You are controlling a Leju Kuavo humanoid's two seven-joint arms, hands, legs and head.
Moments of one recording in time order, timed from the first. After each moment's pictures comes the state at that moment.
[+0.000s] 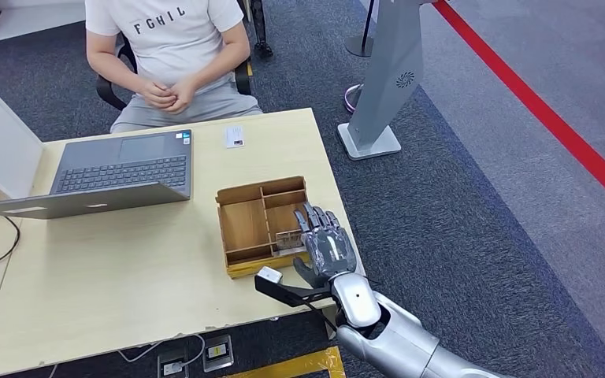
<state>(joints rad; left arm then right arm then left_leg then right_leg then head) -0.12 0.06 -1.03 -0.22 1.12 0.27 0.02 -0.29 -0.18 0.72 -1.29 1.21 -0.24 0.50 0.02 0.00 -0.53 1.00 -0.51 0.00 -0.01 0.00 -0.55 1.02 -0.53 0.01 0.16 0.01</state>
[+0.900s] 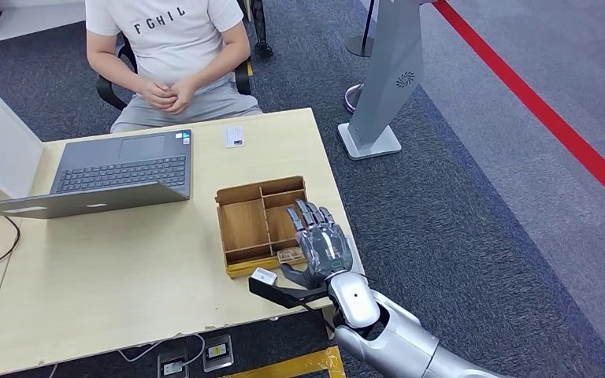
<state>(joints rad) -0.12 0.06 -1.03 -0.22 1.11 0.27 0.02 -0.29 -0.18 0.72 -1.35 1.22 -0.22 0.48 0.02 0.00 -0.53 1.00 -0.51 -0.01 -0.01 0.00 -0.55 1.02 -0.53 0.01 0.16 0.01</state>
